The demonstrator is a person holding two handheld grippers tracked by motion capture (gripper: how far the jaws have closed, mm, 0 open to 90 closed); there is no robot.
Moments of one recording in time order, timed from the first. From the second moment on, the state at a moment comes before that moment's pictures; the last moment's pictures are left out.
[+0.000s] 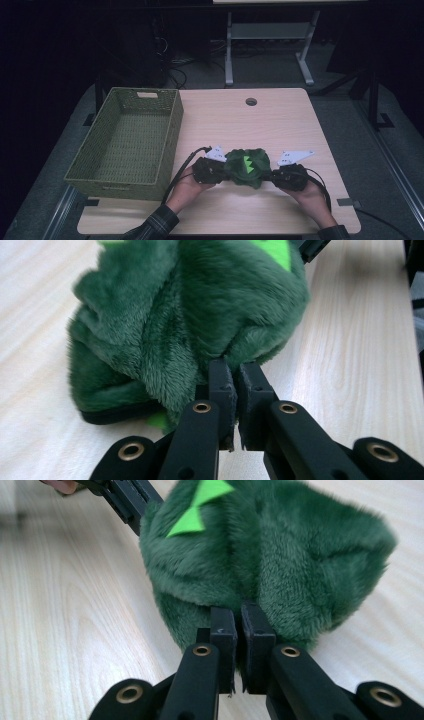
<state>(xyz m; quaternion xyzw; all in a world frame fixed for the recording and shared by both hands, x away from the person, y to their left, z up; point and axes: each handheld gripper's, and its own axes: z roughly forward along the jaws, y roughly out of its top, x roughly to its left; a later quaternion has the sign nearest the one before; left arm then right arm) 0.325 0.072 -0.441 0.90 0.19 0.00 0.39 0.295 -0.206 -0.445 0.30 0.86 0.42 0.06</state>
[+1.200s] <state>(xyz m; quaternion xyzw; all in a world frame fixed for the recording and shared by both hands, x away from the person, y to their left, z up) 0.302 0.082 -0.412 0.89 0.19 -0.01 0.42 0.268 -0.228 -0.430 0.32 0.83 0.45 0.07</state>
